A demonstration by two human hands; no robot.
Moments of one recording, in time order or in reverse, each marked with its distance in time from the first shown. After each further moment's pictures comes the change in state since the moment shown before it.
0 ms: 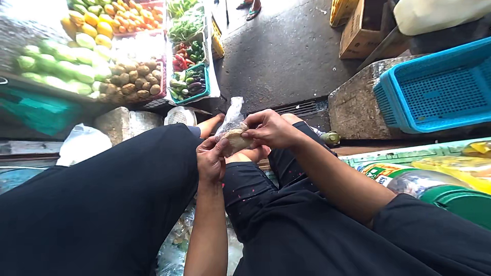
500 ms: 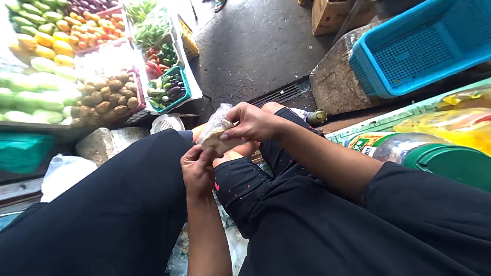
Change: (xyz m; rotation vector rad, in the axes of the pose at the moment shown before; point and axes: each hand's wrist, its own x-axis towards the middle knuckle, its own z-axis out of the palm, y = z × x) left_hand -0.004 0.008 0.001 0.107 -0.186 -0.028; right_hand 0.000 -0.014 -0.006 0.134 -0.067 -0.047
